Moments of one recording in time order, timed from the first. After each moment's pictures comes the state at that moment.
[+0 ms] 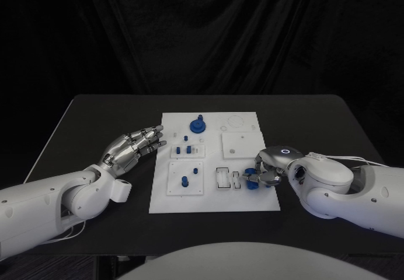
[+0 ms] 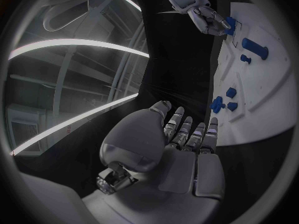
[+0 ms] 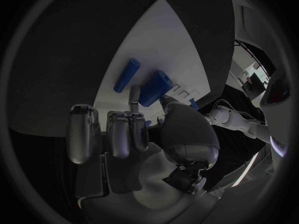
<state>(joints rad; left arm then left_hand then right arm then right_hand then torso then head) 1.04 -0.99 -0.21 1.52 -0.05 0.06 0.68 1.36 0.26 0.07 0.11 0.49 0.49 0.16 0.07 0.09 0.13 0.18 0.29 0.04 0.09 0.26 0.09 0.03 0.11 0.15 0.29 0.05 0.24 1.14 -1.02 -0.25 1.86 -1.68 -0.20 -0.59 0.86 -0.05 0.11 0.29 0.29 0.91 0.03 0.56 0.72 1.47 -0.04 1.57 1.31 1.47 -0.09 1.57 1.31 0.03 1.47 0.01 1.43 1.31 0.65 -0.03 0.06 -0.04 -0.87</state>
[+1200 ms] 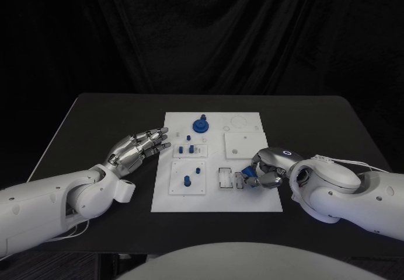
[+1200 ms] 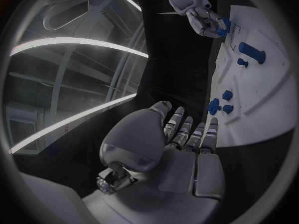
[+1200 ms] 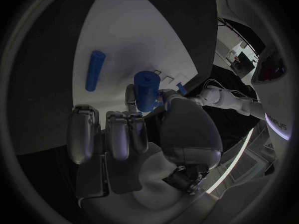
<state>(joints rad) 1.04 -0.98 -0.21 1.52 -0.05 0.07 0.66 1.36 0.26 0.08 0.11 0.49 0.49 0.16 0.07 0.09 0.13 0.19 0.29 0.04 0.09 0.26 0.09 0.03 0.11 0.15 0.29 0.05 0.23 1.13 -1.02 -0.25 1.87 -1.51 -0.35 -0.46 1.05 -0.12 0.19 0.25 0.93 0.94 0.03 0.50 0.81 1.47 -0.05 1.57 1.31 1.47 -0.11 1.57 1.31 0.03 1.46 0.00 1.44 1.31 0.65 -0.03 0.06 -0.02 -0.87</state>
